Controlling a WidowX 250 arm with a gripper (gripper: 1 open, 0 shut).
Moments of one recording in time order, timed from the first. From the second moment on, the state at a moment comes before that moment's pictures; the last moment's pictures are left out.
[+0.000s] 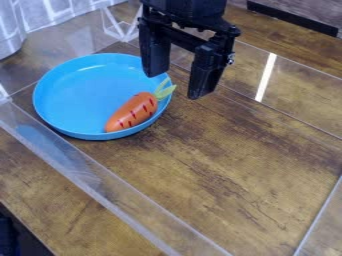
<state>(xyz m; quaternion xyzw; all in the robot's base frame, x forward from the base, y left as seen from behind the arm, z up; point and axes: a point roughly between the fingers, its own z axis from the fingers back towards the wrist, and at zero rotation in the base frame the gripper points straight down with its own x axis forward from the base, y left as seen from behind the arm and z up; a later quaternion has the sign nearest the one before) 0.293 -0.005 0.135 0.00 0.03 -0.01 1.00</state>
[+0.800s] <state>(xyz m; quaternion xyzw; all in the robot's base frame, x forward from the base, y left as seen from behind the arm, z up) 0.288 0.014 0.101 0.01 0.06 -0.03 1.00</state>
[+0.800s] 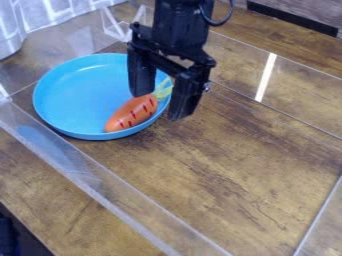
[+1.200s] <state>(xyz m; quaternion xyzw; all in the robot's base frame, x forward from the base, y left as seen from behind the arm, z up) 0.288 0.042 0.088 0.01 0.07 -0.05 1.00</state>
